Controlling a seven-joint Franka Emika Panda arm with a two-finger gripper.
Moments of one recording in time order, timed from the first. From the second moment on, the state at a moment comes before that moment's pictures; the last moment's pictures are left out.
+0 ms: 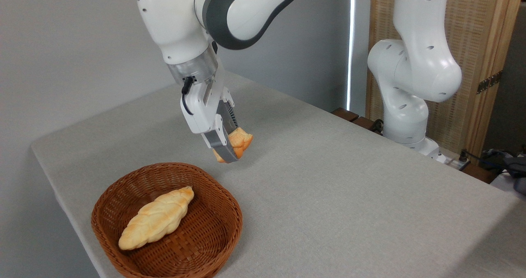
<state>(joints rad) -0.19 -0.01 -0.06 -1.96 -0.03 1.73 1.31</state>
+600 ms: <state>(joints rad) -0.20 0.06 -0.08 -1.96 -0.03 1.82 1.31</state>
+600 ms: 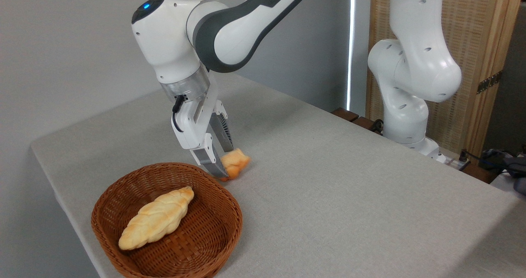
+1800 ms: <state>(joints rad) -0.16 -0.15 0.05 -1.94 -0.03 1.85 0.77</state>
